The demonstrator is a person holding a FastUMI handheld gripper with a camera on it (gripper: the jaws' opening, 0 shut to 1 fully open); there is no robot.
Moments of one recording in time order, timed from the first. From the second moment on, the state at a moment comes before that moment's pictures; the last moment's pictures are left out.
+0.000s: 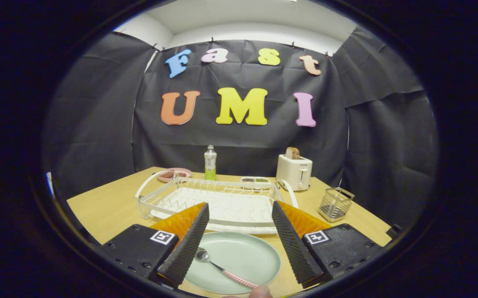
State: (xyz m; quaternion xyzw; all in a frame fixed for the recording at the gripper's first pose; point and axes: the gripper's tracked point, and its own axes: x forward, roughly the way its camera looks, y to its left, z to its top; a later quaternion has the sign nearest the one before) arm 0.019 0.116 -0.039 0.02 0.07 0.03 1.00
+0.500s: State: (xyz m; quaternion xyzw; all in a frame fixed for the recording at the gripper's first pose) arm -0.015 0.111 -0.010 0.02 0.00 -0.02 1.00
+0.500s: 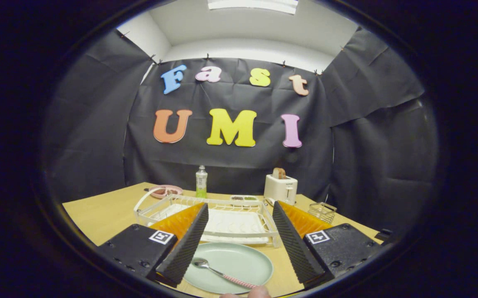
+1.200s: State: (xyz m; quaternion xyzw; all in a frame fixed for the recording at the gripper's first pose) arm -0.031 0.110 -0.005 0.04 -0.02 -0.02 1.00
